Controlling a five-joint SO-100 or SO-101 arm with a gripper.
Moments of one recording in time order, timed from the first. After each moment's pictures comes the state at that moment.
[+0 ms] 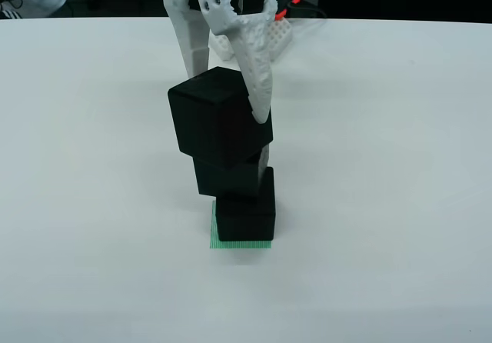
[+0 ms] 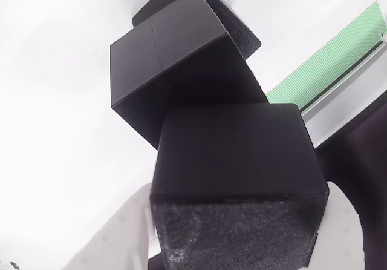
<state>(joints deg) 2.8 111.4 91.4 87.8 -52.9</state>
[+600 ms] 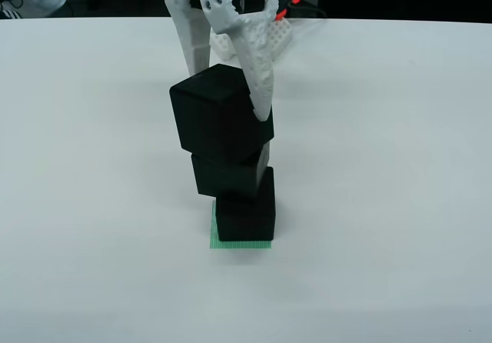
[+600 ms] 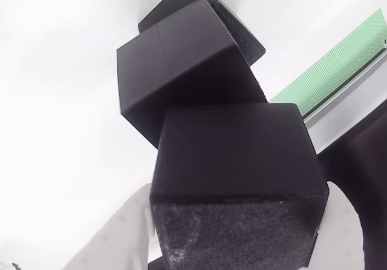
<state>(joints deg) 2.5 111.6 90.1 89.6 -52.9</state>
